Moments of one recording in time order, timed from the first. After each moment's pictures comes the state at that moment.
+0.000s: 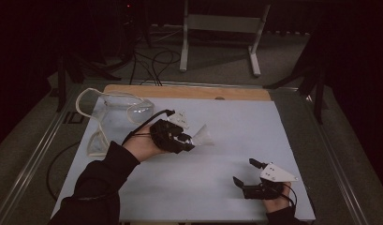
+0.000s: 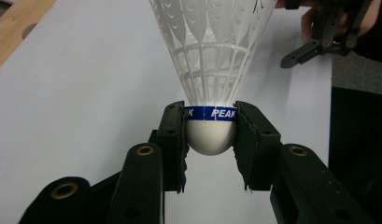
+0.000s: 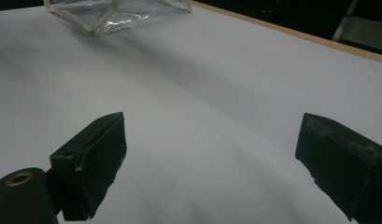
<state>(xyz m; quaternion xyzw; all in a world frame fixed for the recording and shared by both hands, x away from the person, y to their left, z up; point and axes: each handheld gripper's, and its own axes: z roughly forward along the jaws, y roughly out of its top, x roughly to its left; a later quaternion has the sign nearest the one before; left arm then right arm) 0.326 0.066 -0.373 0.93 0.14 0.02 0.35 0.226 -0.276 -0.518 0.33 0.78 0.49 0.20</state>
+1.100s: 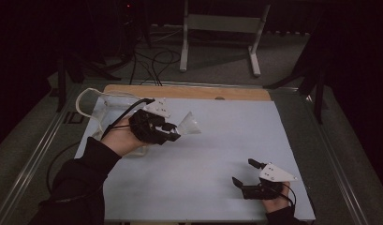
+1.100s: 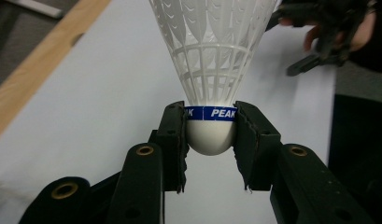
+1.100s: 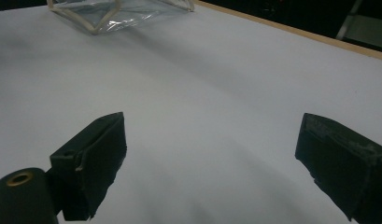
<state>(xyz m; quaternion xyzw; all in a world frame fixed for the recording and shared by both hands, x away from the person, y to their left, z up) 0.322 0.111 -0.336 0.92 0.17 0.05 0.36 0.226 -0.274 -0.519 0.33 0.78 0.49 0.20</state>
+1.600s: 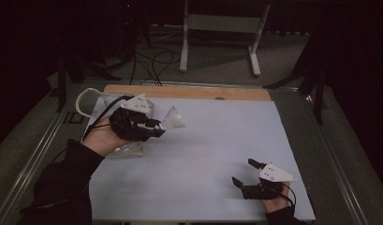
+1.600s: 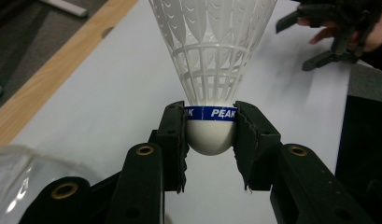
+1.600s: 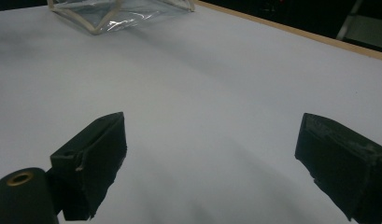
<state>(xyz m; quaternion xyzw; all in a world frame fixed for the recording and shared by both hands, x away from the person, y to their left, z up) 0.317 0.149 -0.329 0.91 0.20 0.08 0.37 0.226 -0.273 -0.519 0.33 0.78 0.49 0.20</state>
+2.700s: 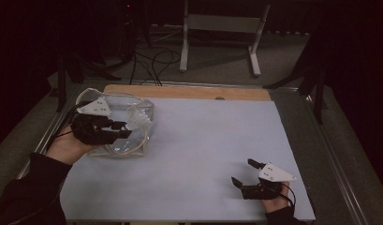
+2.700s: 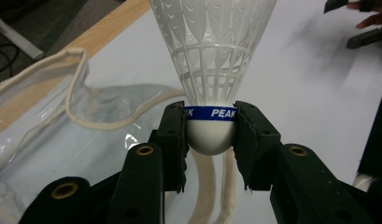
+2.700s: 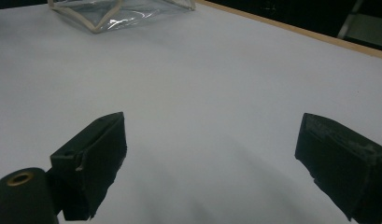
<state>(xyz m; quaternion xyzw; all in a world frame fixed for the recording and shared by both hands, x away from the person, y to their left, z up) 0.304 0.229 -0.343 0.88 0.29 0.10 0.36 0.226 -0.272 -0.519 0.33 0.78 0.49 0.20</state>
